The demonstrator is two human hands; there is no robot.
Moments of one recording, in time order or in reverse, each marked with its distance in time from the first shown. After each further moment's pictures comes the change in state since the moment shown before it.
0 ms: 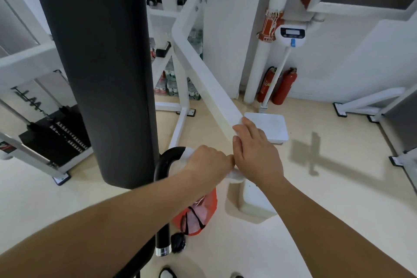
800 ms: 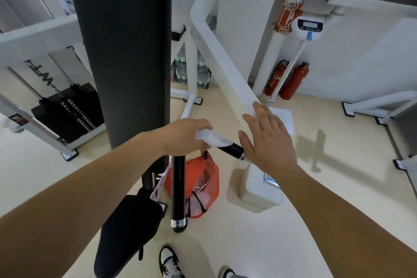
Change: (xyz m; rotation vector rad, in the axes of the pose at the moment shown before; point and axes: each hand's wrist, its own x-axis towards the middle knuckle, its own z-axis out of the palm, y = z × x) left_hand -0.061 -0.094 0.037 -0.995 0.029 -0.156; right_hand -0.008 -0.002 0.006 -0.207 -0.026 -0.188
